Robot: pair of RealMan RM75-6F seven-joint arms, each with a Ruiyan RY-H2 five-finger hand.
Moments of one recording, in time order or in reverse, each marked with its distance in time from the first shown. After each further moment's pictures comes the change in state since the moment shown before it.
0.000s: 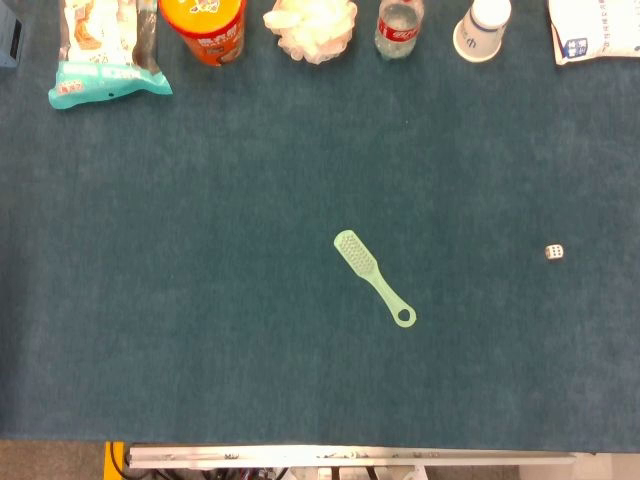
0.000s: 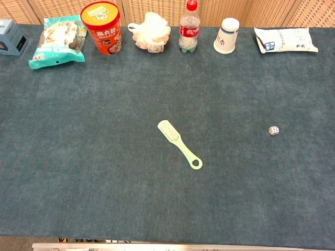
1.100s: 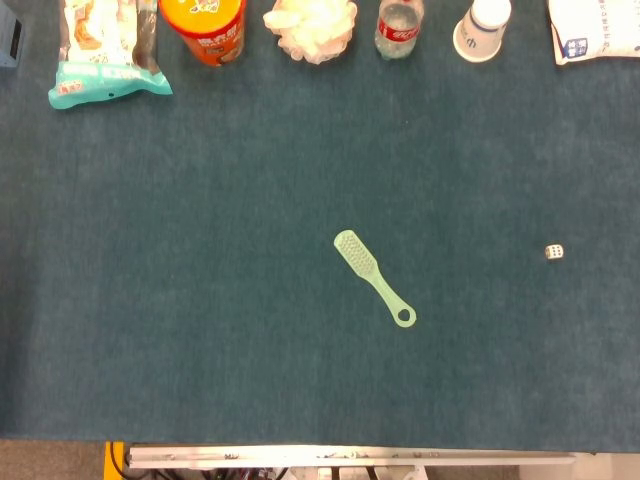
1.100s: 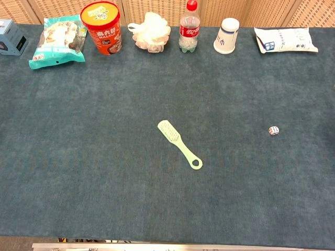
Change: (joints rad) left arm 0.029 0.018 0.031 -0.063 0.021 0.036 0.030; right arm 0.061 0.000 -0.040 -0.054 -0.060 -0.081 -0.148
